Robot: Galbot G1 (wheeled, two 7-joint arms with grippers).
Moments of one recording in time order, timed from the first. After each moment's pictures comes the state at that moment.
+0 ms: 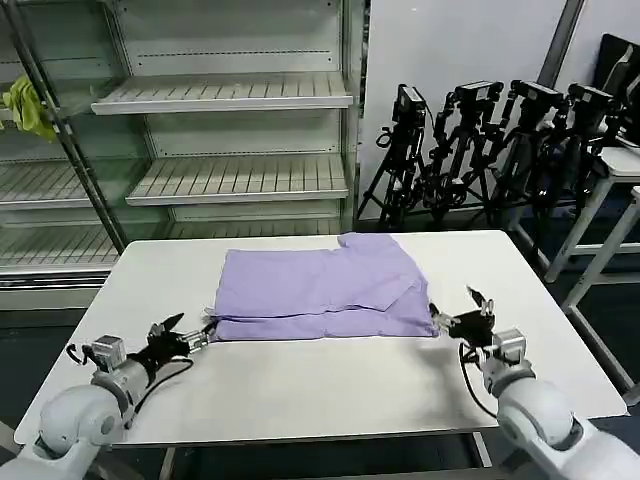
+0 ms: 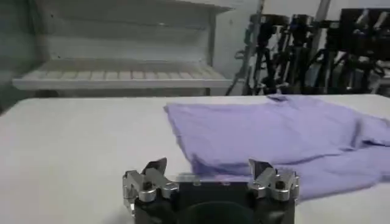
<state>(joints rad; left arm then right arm) 1.26 -0.86 -0.50 -1.92 -0.80 0.47 0.03 -1.16 0.72 0.19 1.97 0.65 -0.23 0.33</state>
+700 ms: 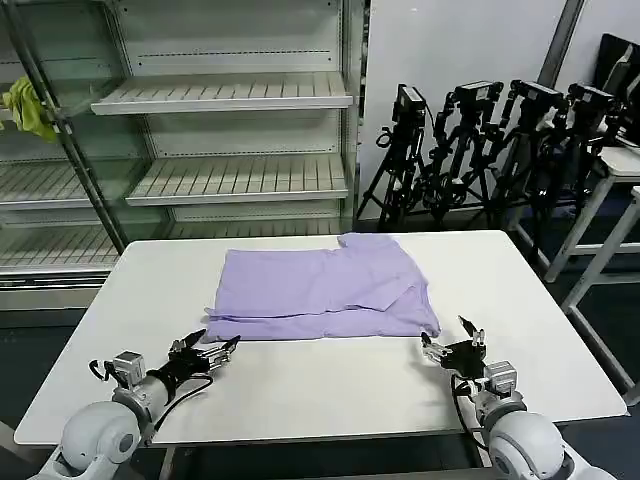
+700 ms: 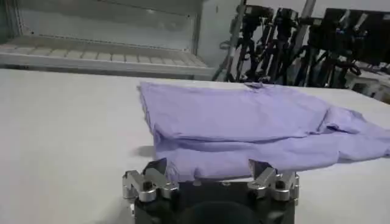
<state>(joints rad) 1.26 -0.91 -0.46 -1.90 -0.77 0.45 0.05 -1.17 0.80 0.16 1.89 0.60 -0.21 0.31</state>
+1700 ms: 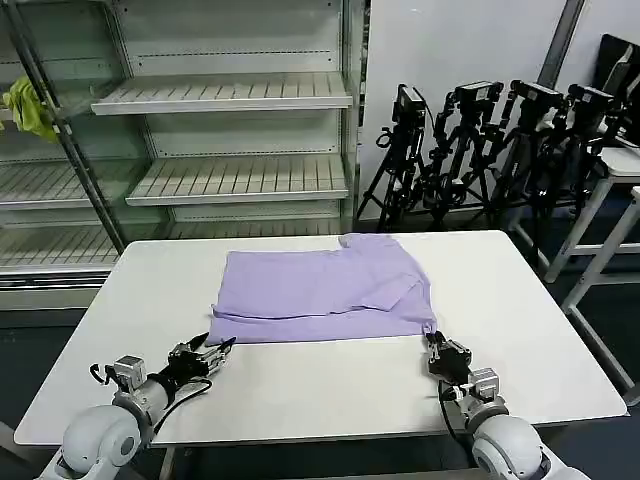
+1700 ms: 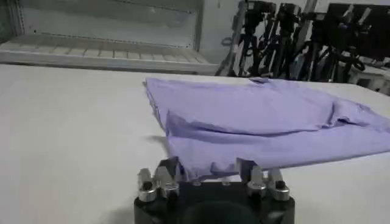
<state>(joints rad) 1.28 -0.91 -0.47 -1.89 -0.75 0.44 0.06 -1.16 0.84 0.13 1.83 0.56 -0.18 0.28</state>
